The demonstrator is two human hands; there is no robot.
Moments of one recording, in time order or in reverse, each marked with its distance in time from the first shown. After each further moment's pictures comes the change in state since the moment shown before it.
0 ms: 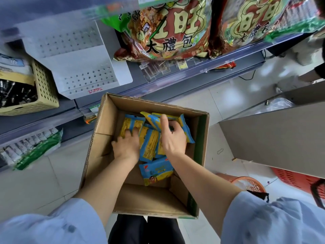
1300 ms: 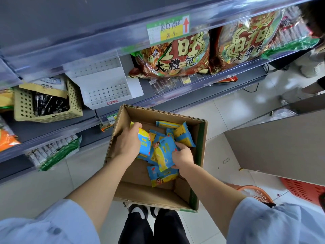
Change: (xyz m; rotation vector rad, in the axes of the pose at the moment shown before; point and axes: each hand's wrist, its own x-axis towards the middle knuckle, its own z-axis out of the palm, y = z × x) left_hand -0.039 -0.020 -0.070 -0.428 0.276 -0.015; right_hand -0.027 0.013 -0.026 -0.008 -0.167 0.270
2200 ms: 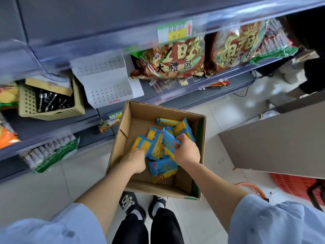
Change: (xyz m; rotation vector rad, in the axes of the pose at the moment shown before) left_hand -0.037 -0.030 0.027 0.335 -0.607 0.091; right_hand -0.034 -0.002 -0.009 -0.644 0.236 -0.393
